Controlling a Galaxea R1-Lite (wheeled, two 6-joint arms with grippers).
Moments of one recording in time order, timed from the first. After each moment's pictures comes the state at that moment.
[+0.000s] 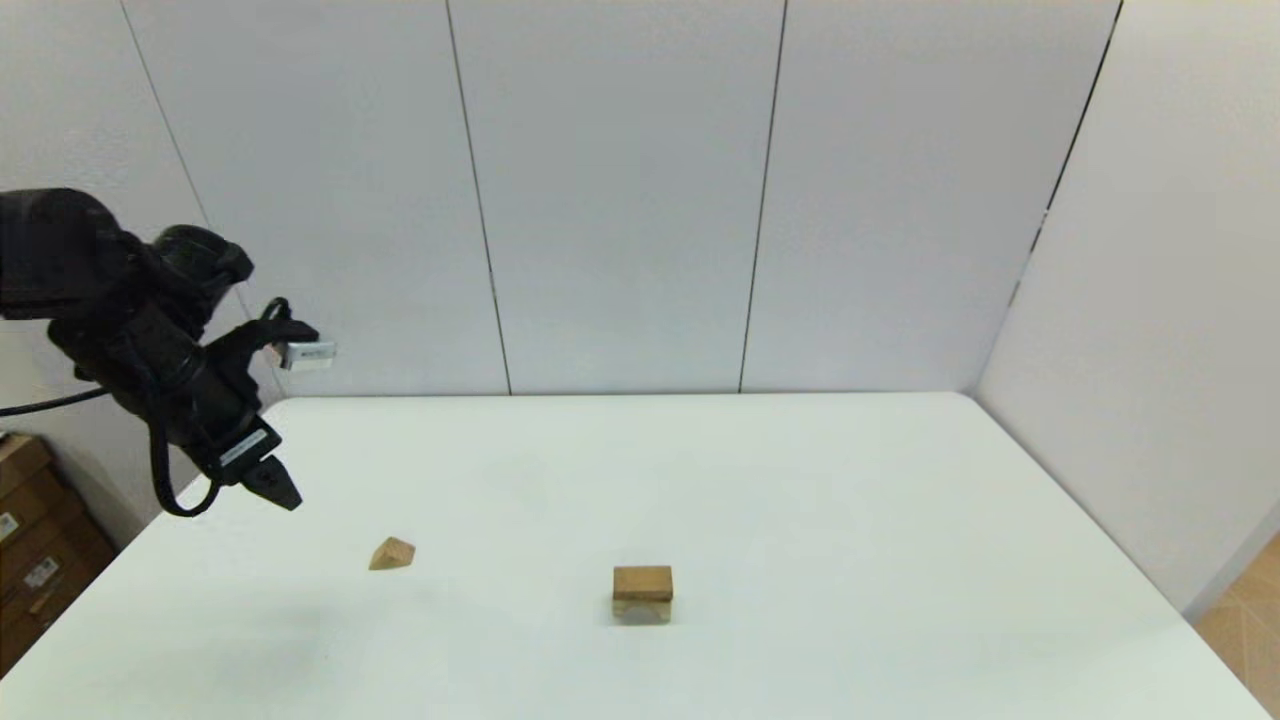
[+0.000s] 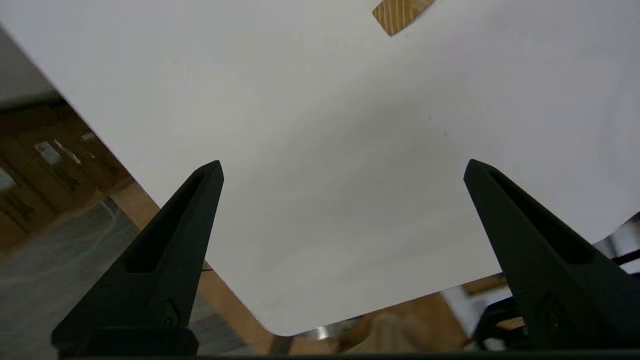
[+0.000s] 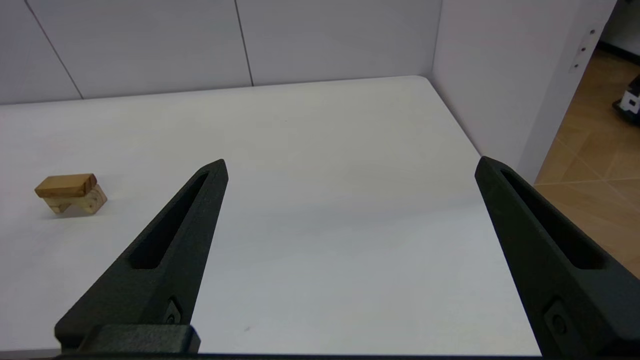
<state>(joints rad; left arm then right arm) 0.09 1.95 -1.58 0.90 -0.02 0.69 0.00 0.00 0.00 -0.01 -0.02 0.06</state>
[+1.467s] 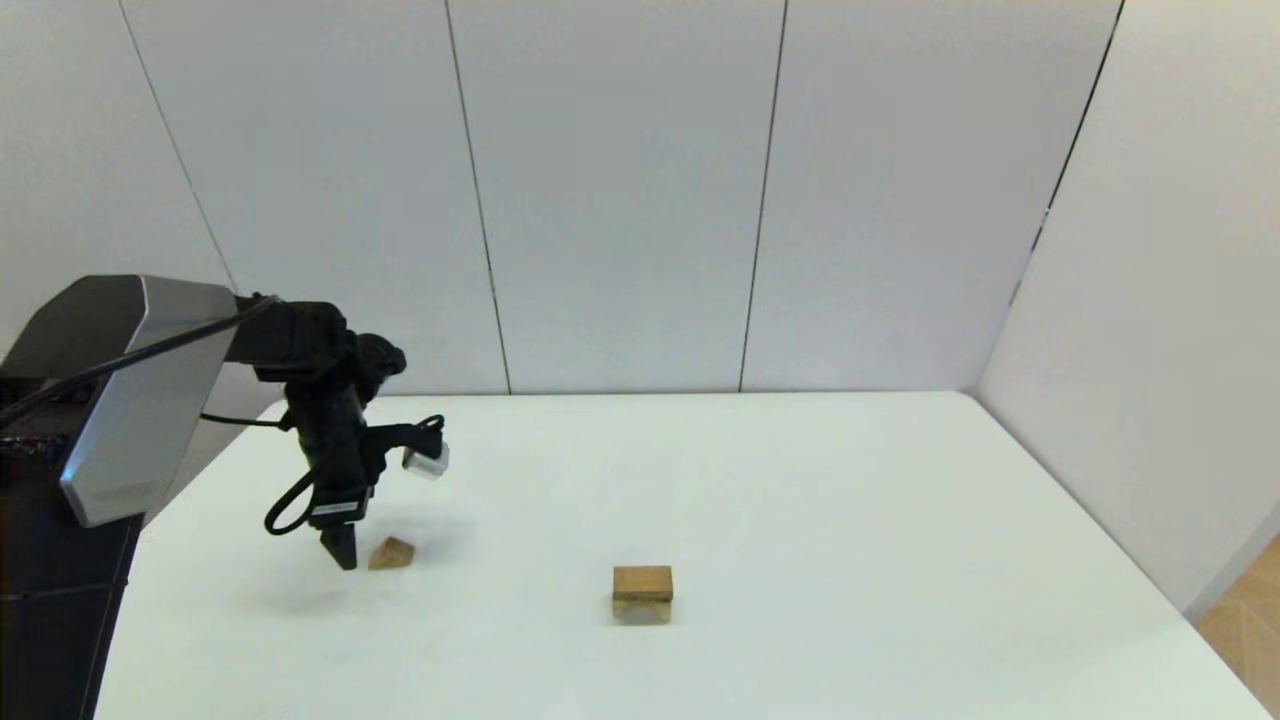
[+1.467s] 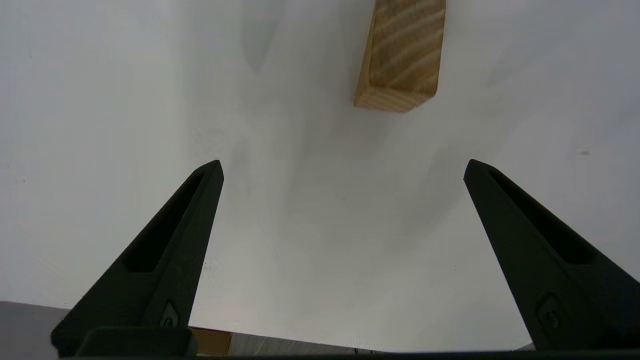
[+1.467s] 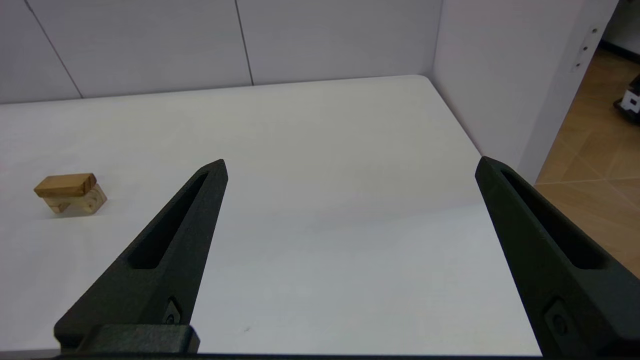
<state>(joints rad) -0.02 2.44 -1.87 0.98 0.08 1.27 0.00 0.00 0.00 -0.01 -0.02 0.06</state>
